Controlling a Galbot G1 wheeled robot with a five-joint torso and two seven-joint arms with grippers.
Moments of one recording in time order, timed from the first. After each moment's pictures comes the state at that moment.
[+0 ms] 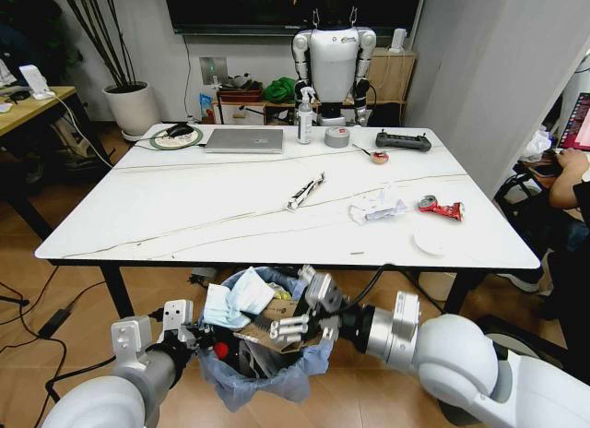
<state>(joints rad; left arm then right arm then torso) 1.63 -1.00 -0.52 -2.50 -1.13 0.74 -0.67 -0.87 0.72 -0.15 2.32 0.75 -0.26 -0.07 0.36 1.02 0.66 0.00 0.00</state>
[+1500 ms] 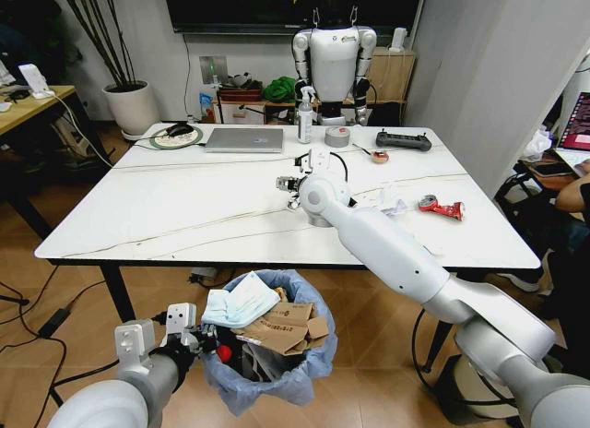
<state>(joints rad) 1.64 -1.02 -0.51 -2.50 -1.11 0.74 -0.66 -0.16 1.35 -0.37 1.35 1.33 -0.56 0.89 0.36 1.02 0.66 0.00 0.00</state>
